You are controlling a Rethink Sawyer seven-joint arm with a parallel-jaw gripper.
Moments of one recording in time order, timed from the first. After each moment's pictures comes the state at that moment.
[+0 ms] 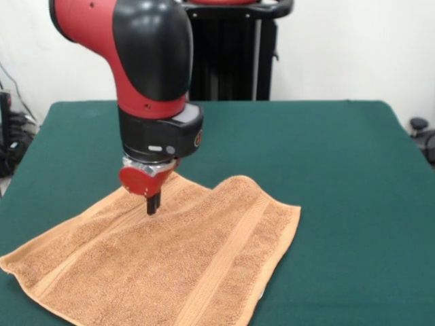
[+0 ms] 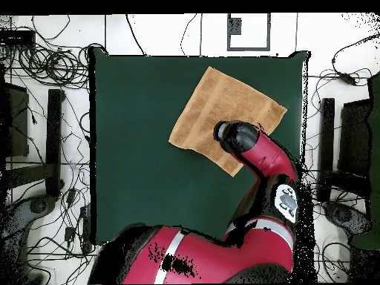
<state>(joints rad) -0.13 -0.26 -0.35 1.42 0.49 0.49 2.98</state>
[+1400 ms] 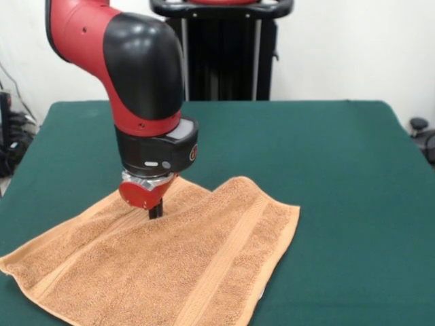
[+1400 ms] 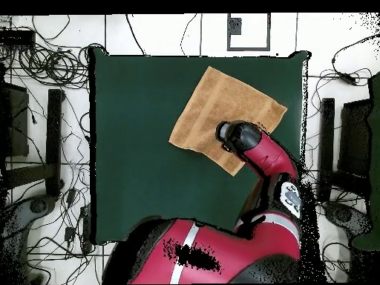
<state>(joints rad) -0.18 -0.23 -0.30 1.40 0.49 0.50 2.98</state>
